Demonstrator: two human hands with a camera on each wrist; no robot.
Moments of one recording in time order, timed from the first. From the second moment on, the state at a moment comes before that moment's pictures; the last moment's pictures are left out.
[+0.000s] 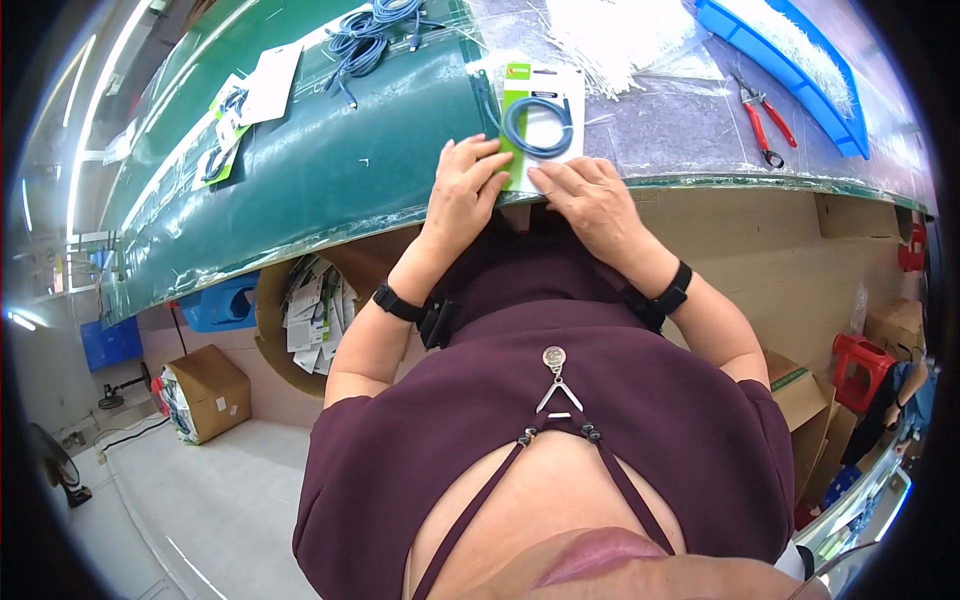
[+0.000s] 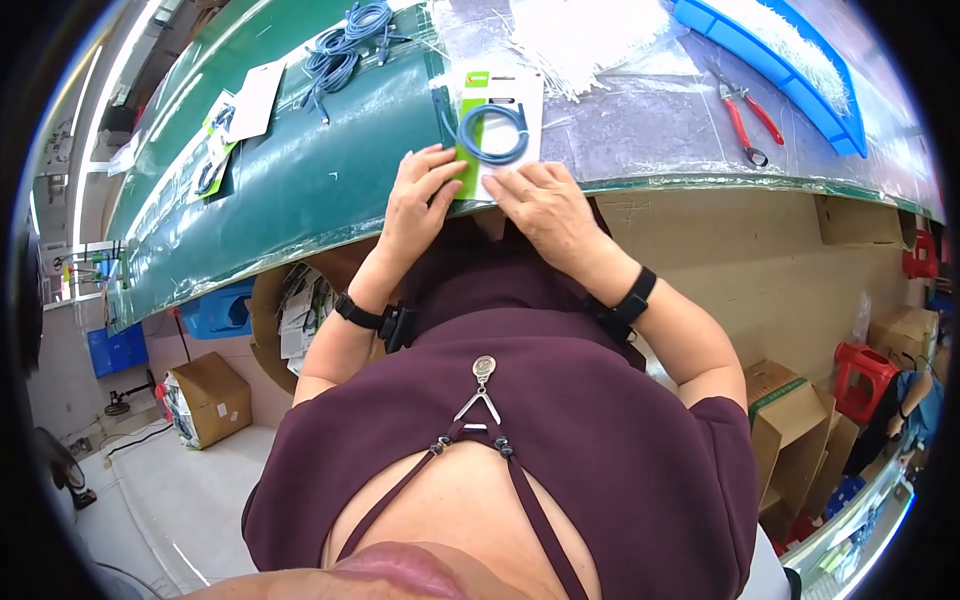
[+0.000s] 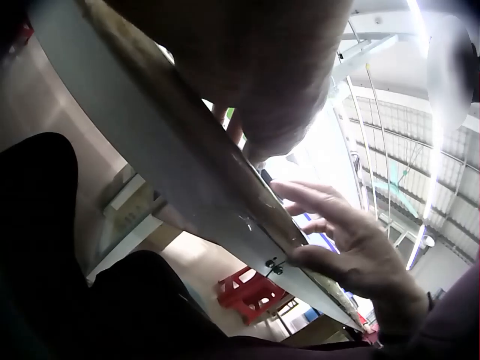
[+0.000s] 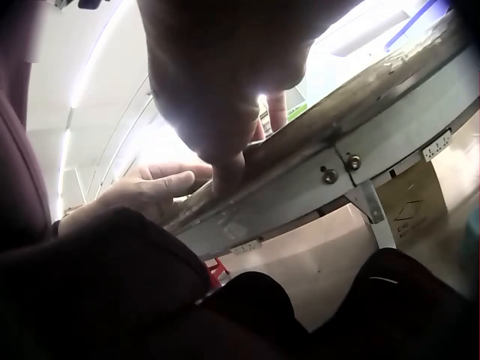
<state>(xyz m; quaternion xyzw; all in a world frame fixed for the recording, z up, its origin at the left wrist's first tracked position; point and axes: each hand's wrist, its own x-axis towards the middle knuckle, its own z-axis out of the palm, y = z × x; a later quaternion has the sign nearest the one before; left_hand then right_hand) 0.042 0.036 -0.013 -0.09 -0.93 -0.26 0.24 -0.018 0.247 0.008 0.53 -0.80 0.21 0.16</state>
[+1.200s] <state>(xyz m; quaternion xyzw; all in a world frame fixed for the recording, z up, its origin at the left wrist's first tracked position) 0.022 0.094 -0.001 0.03 -0.34 -0.94 0.00 -0.053 0.265 0.031 0.50 -0.78 0.31 0.21</state>
